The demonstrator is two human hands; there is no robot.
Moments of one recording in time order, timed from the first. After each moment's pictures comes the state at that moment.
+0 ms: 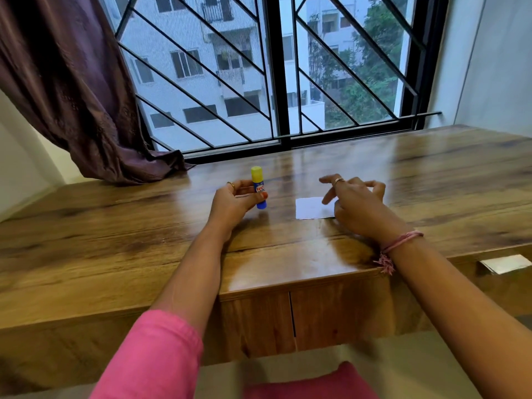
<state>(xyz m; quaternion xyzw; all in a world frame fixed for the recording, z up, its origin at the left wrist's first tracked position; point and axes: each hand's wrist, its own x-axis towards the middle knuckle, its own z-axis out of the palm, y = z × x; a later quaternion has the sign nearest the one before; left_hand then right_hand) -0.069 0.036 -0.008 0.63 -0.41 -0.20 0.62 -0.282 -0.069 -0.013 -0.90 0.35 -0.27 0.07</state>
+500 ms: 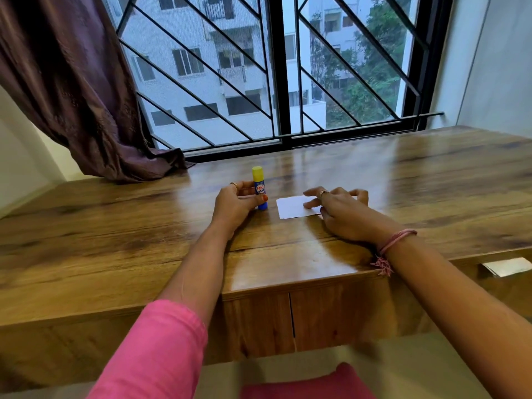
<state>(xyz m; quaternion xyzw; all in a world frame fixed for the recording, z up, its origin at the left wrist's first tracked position) -0.064 0.026 -0.017 0.67 -0.43 -0.17 0.59 -0.270 -0.069 -0.018 -0.94 0.30 -0.16 0.10</state>
